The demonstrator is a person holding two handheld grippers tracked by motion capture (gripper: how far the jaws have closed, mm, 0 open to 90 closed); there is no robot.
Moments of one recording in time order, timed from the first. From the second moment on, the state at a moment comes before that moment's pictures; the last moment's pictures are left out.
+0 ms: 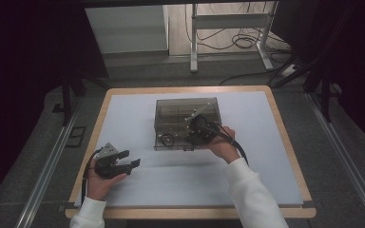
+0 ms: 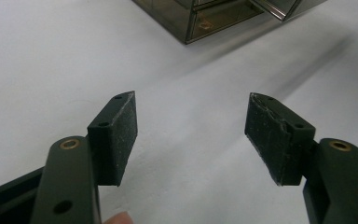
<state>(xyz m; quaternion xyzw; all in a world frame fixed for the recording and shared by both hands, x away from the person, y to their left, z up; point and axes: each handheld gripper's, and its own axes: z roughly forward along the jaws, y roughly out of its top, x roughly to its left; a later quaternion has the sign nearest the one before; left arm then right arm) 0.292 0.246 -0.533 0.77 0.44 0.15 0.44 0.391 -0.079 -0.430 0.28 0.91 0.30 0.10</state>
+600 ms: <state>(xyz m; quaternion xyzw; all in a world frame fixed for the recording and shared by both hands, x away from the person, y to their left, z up) 0.292 0.246 -0.533 0.77 0.44 0.15 0.44 0.388 -0.080 -0.429 0.28 0.90 0.30 0.10</state>
